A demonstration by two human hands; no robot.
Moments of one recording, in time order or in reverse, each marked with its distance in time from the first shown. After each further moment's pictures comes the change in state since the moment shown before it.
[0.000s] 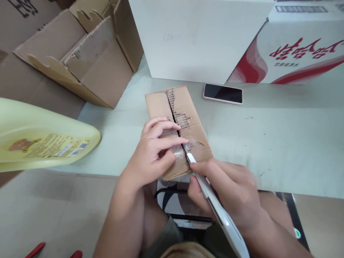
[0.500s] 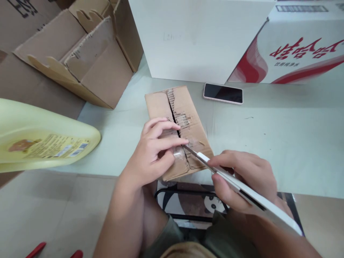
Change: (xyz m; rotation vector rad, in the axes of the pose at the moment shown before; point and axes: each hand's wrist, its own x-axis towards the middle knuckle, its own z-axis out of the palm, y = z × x) left_hand 0.000 0.000 0.000 0.002 0.025 0.019; right_hand 0.003 0.036 -0.018 0.265 -0.070 -0.033
